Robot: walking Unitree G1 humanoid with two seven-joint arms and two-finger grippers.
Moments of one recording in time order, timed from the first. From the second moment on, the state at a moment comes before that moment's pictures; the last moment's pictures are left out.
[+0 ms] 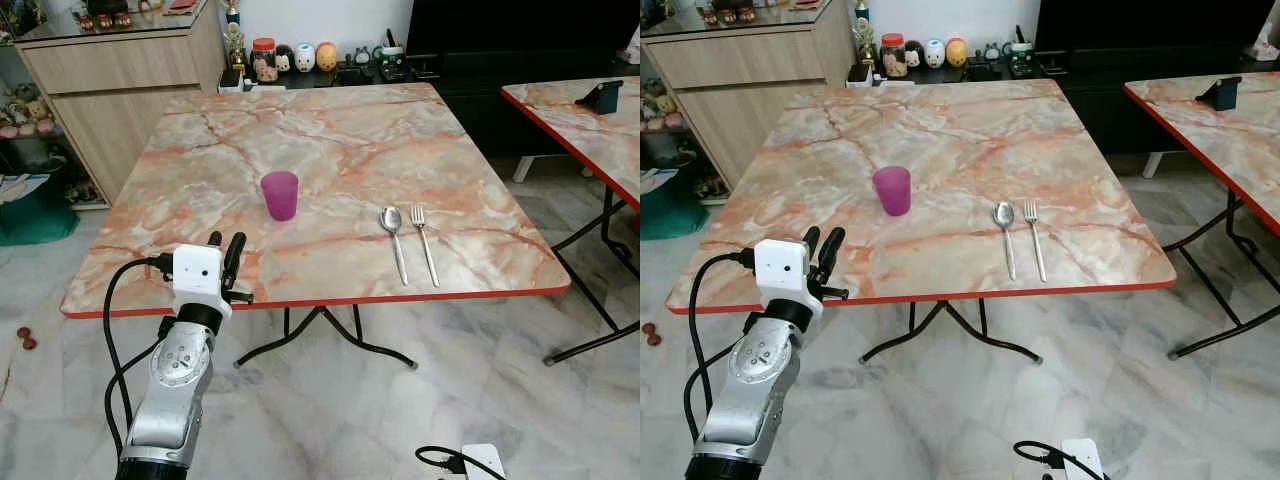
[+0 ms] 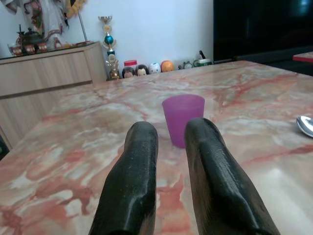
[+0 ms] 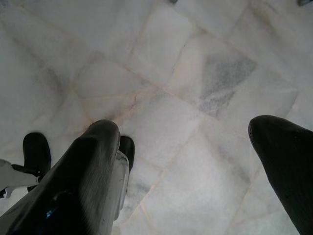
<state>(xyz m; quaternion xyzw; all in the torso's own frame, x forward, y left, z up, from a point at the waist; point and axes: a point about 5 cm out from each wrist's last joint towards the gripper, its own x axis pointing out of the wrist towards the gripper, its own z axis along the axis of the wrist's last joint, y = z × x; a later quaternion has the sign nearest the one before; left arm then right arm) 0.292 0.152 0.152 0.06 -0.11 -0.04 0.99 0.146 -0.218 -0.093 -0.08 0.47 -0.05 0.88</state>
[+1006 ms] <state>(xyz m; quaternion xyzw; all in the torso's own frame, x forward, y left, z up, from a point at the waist) 0.294 0.153 0.146 0.05 -0.10 -0.04 0.99 0.146 -0.215 -0.094 -0.07 0.47 -0.04 0.88</state>
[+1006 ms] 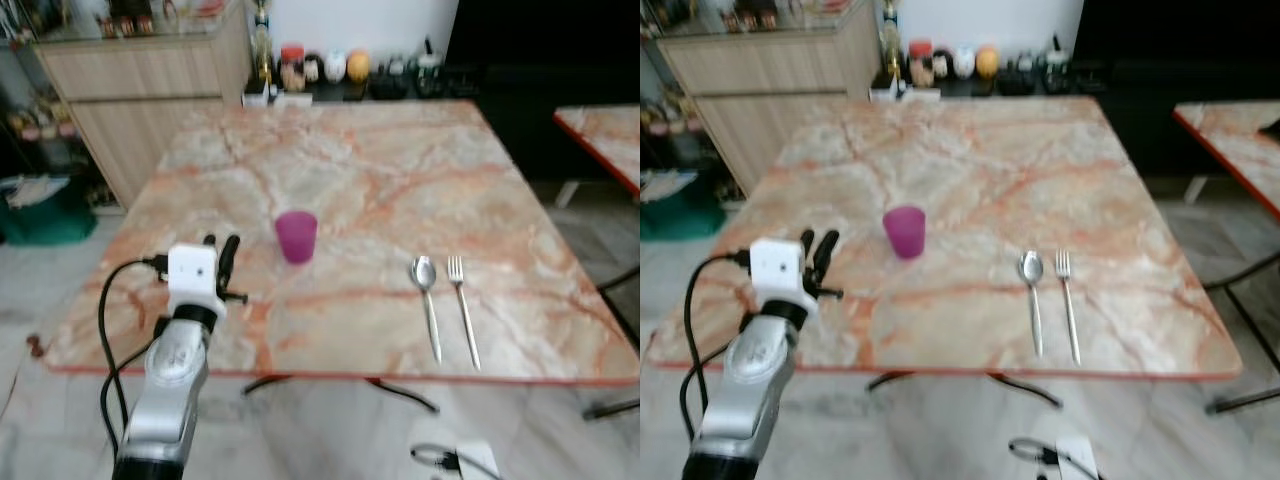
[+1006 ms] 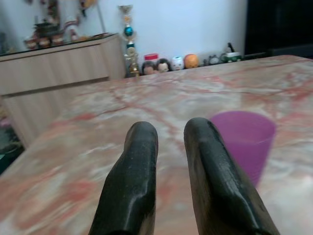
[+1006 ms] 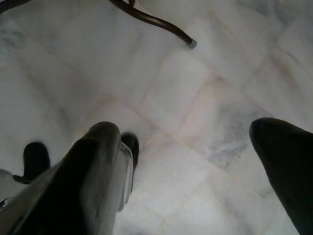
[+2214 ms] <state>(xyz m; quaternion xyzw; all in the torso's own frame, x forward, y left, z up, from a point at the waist) 0.306 0.134 0.146 -0.15 -0.02 -0.11 0.98 0.145 -0.218 -0.093 -0.07 0.47 -0.05 0.88</state>
